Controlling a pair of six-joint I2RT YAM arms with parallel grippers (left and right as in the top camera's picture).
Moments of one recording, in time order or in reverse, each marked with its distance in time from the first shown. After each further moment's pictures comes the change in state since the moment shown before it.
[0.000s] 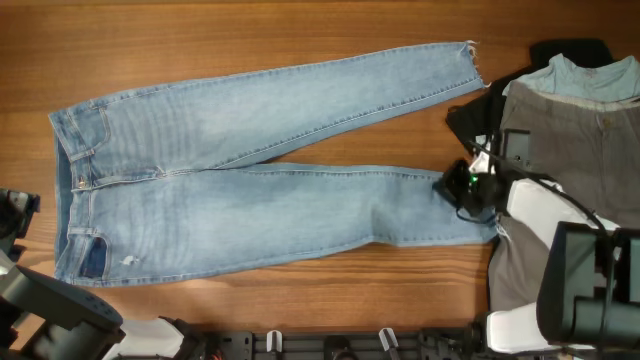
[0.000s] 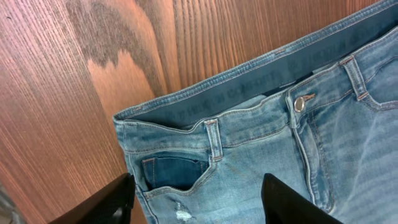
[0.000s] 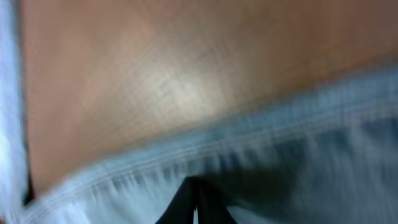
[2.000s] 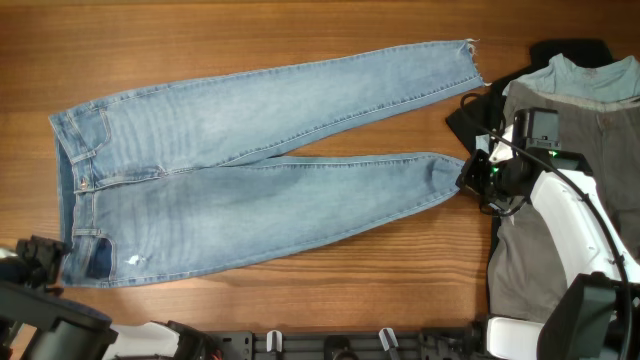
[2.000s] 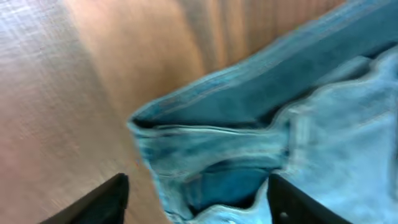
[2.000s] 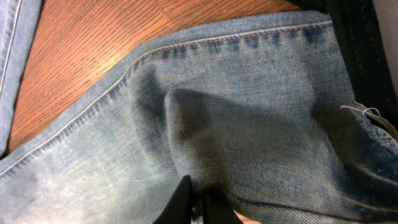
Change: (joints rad) left arm 0.236 0.005 -0.354 0.209 0.188 0.255; right arm -0.027 -0.169 0.209 -0.468 0.123 -0.203
